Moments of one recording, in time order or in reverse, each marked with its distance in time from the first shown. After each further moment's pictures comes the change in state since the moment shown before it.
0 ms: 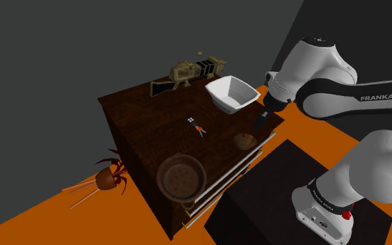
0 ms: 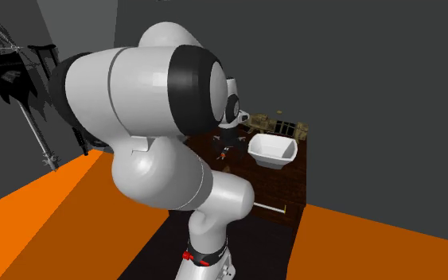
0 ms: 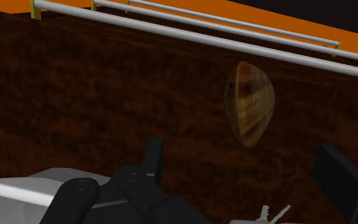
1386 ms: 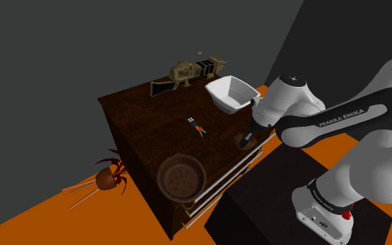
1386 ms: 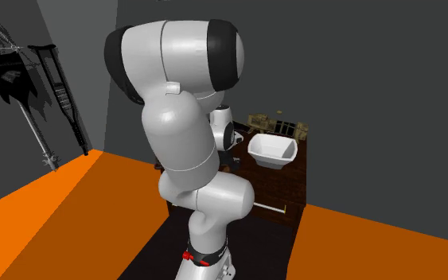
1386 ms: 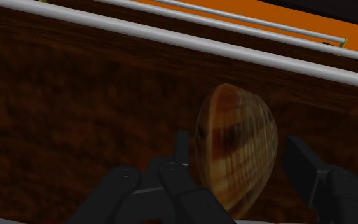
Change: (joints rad) arm 0.013 0.318 0.062 -0.104 0.022 0.446 0.056
